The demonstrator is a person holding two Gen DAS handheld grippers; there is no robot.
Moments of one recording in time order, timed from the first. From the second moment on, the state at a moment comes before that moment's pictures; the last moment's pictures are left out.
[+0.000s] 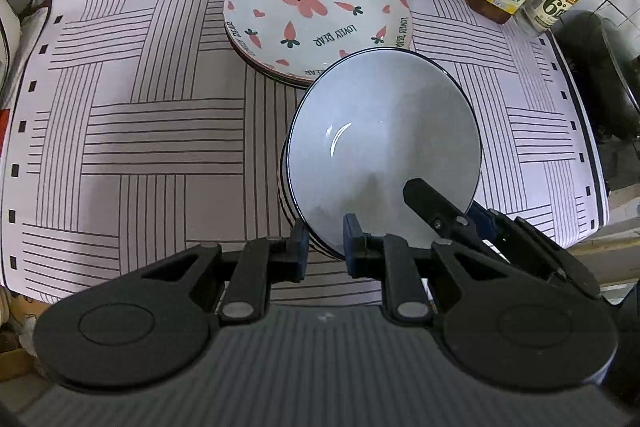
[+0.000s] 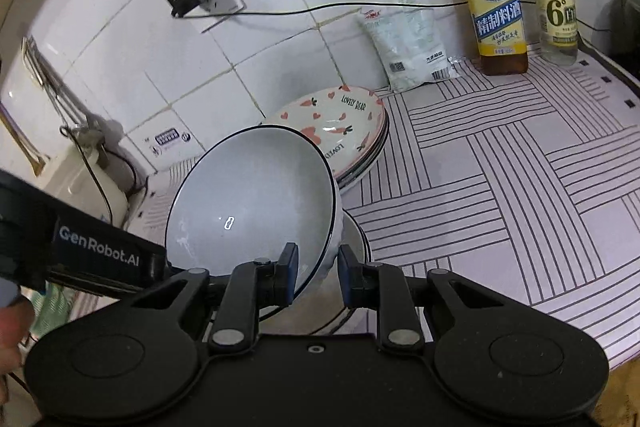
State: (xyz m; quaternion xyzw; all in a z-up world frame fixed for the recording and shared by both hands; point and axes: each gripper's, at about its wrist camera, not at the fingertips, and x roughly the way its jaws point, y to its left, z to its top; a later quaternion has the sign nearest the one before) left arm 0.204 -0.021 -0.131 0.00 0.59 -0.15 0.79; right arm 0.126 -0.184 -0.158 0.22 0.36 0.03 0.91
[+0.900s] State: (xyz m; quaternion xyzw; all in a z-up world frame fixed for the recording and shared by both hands) left arm 0.196 -0.011 -0.133 -0.01 0.60 -0.17 0.78; right arm 0.124 -0.150 -0.143 0.02 0.36 -0.01 0.93
